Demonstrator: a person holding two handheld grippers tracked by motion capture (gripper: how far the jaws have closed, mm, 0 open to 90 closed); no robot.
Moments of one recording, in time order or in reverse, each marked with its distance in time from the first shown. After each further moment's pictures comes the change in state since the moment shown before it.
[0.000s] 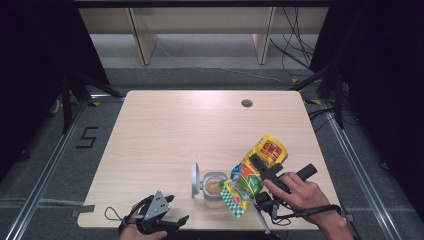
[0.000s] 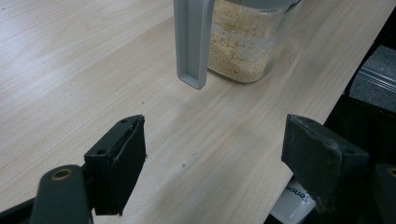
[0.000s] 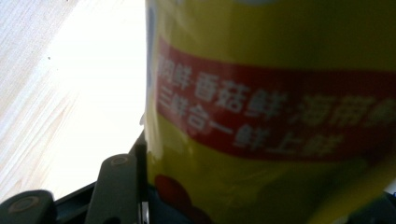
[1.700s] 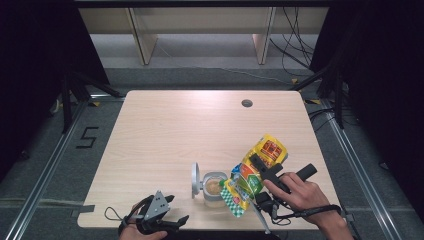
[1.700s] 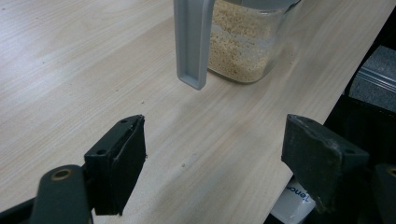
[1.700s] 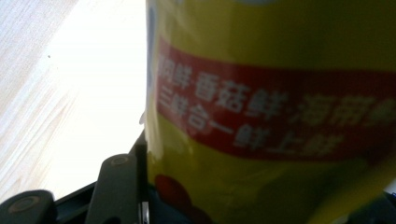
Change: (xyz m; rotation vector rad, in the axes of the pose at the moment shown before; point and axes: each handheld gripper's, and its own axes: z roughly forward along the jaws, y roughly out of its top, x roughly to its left) left arm 0.000 0.000 0.000 0.002 0.001 0.002; right arm 0.002 0.000 0.000 0.006 0.000 0.000
